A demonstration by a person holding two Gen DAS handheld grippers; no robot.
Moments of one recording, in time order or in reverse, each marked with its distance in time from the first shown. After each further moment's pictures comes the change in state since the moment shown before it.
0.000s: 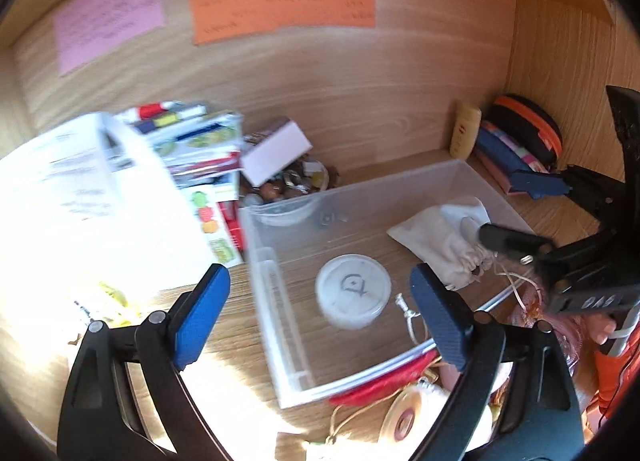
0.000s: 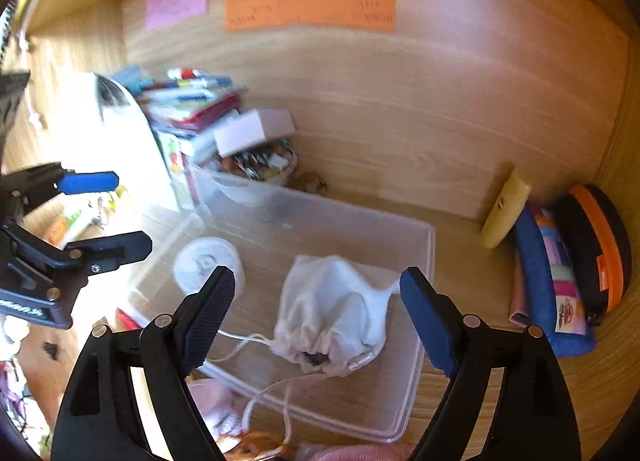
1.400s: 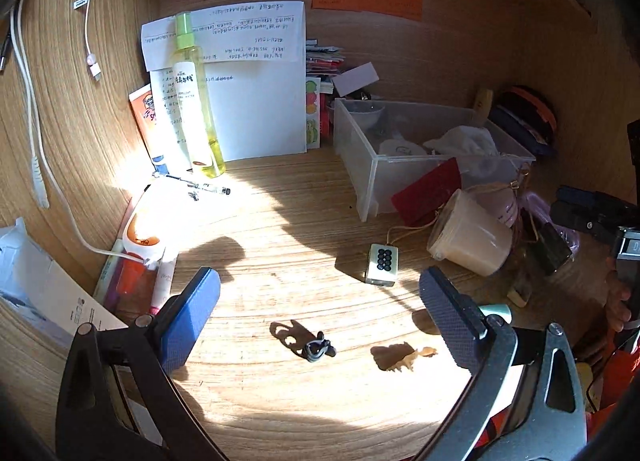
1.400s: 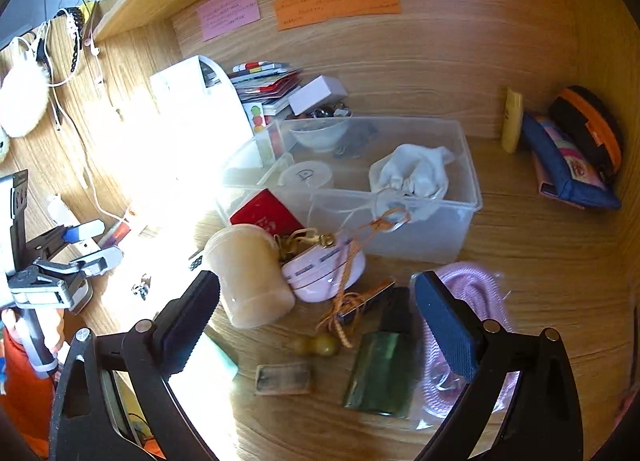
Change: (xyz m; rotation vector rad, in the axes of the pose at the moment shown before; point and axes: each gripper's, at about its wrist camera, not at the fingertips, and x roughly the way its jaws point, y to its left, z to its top) left arm -0.099 0.043 -0.155 -0.134 -0.014 0.079; right arm -0.066 0.056 -0.111 0.148 -0.015 0.111
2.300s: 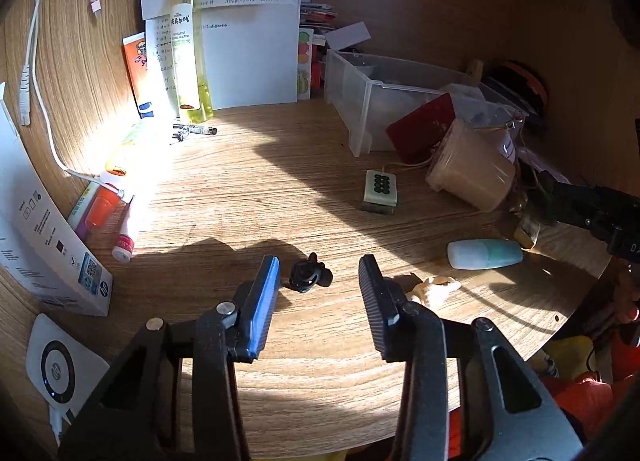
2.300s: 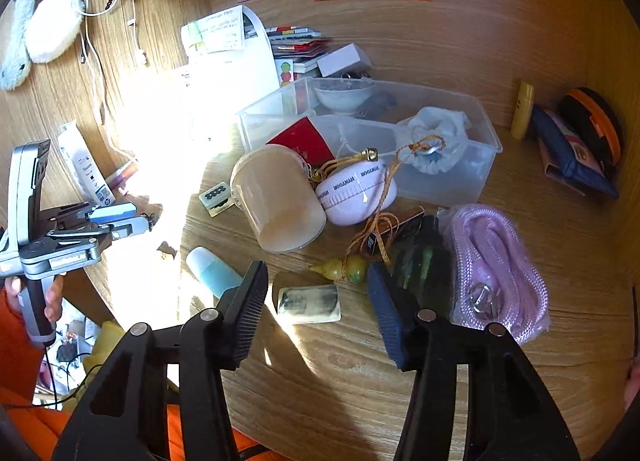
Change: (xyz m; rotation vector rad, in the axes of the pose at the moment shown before) left arm 0.014 0.004 -0.051 -0.007 0.044 -0.080; right arm -0.004 0.021 -0.055 -0.094 0.058 -0.022
